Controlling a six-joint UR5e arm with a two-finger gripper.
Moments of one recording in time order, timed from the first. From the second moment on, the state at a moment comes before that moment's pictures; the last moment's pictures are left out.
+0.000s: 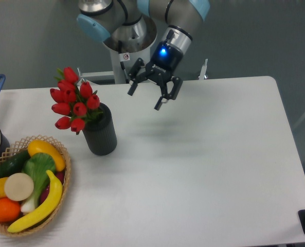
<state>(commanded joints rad) 2.94 -1.39 -2.33 -0.83 0.65 1.55</state>
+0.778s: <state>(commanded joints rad) 2.71 -1.84 -1.78 -0.95 1.41 1.38</state>
